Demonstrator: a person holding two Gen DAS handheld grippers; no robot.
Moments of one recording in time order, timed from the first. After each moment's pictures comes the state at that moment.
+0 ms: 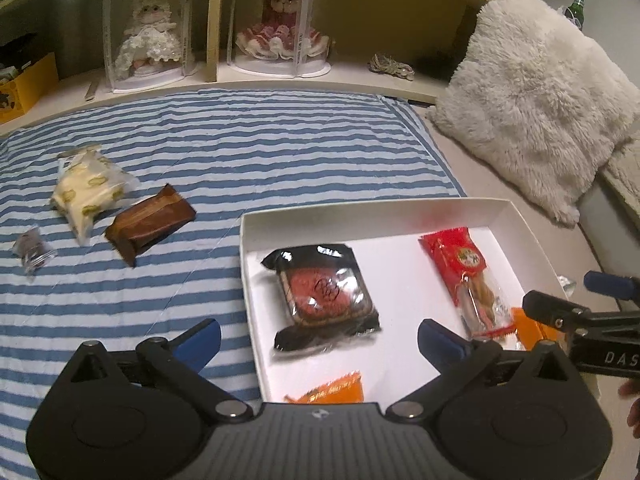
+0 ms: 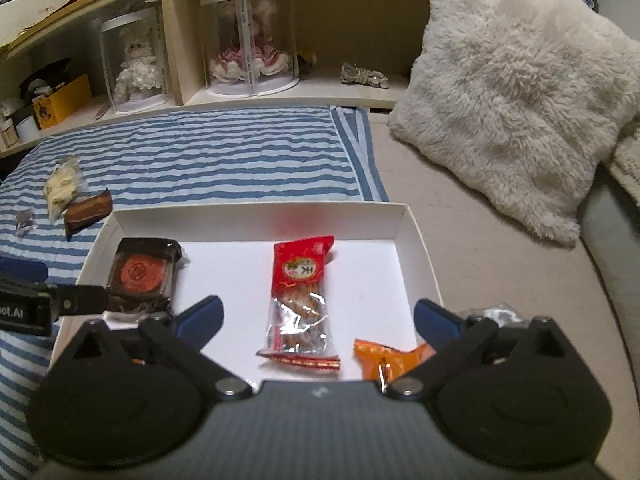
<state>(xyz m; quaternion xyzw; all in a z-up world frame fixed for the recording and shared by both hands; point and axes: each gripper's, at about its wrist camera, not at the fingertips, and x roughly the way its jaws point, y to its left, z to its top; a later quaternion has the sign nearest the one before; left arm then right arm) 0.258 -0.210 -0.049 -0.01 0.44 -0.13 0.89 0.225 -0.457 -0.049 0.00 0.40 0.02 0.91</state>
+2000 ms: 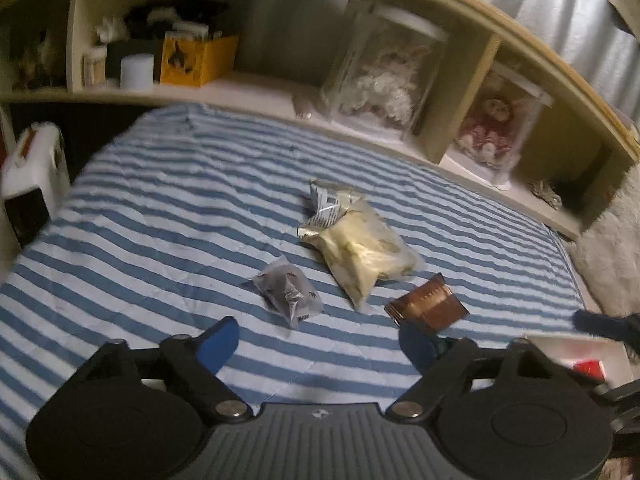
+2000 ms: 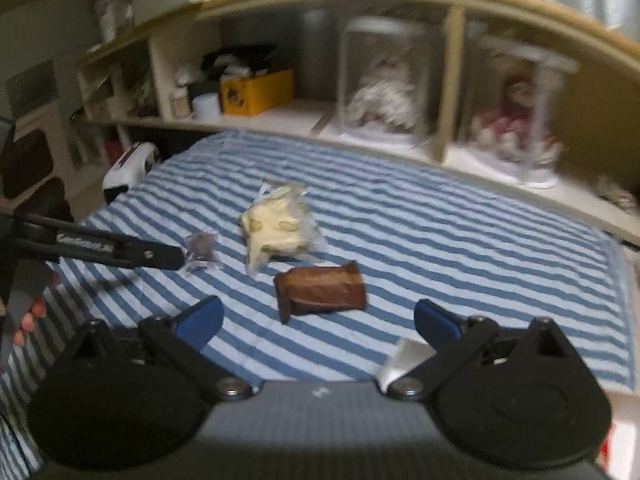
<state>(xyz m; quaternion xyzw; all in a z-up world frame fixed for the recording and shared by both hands) 0.306 0.028 -0.051 -0.14 0.38 0.00 0.91 0.313 -0.240 -0.032 -0.06 0.35 0.29 0.89</state>
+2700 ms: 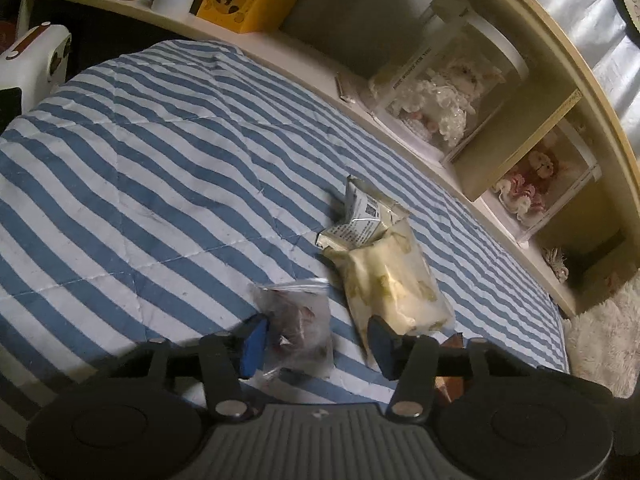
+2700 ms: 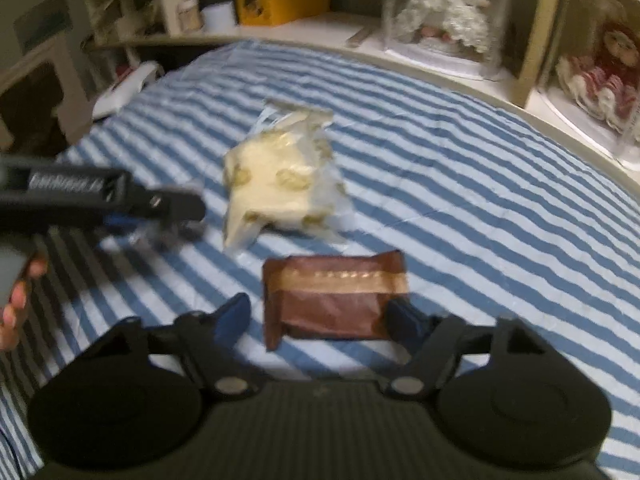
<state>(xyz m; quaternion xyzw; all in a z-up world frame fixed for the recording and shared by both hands) 0.356 0.056 -0.106 -0.27 0.38 0.01 0.89 0.393 -0.173 -0.093 -0.13 0.44 0.32 0.83</state>
